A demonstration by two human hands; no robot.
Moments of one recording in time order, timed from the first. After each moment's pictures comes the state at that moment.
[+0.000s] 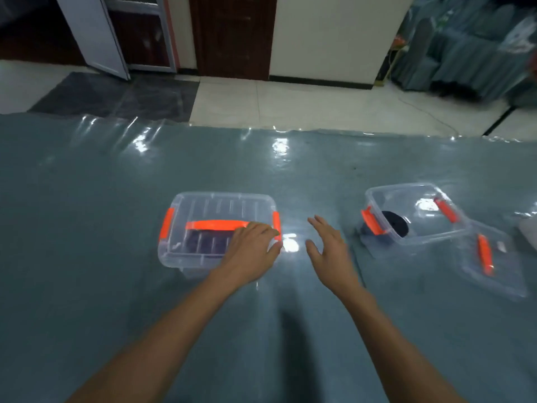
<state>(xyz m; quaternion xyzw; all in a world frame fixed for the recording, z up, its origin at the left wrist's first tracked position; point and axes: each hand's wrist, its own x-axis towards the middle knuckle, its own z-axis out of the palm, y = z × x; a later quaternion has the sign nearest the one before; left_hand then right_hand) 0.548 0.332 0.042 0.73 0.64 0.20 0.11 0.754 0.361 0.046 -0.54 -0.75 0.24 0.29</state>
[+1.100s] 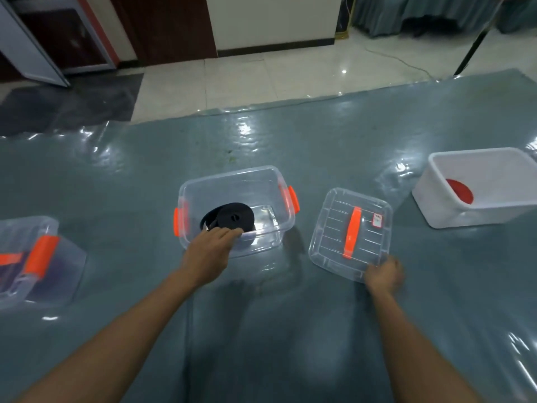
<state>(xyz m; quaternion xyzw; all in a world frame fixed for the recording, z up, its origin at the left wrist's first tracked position) 0.951 0.494 -0.017 0.81 0.58 0.12 -0.04 1.348 0.525 -0.083 -0.88 -0.37 0.24 0.19</state>
